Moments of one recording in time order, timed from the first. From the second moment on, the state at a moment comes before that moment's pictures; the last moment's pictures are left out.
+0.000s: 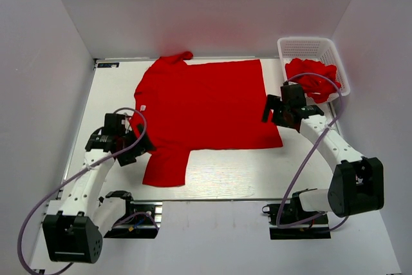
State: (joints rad) left arm -0.05 0.97 0.71 -0.82 0.16 -0.50; right arm 0.24 1.32 0.95 -0.52 0.09 0.36
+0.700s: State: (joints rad) left arm -0.06 0.92 0.54 -0.96 0.16 -0.73; right arm 0.24 1.39 0.94 -0.47 0.06 0.38
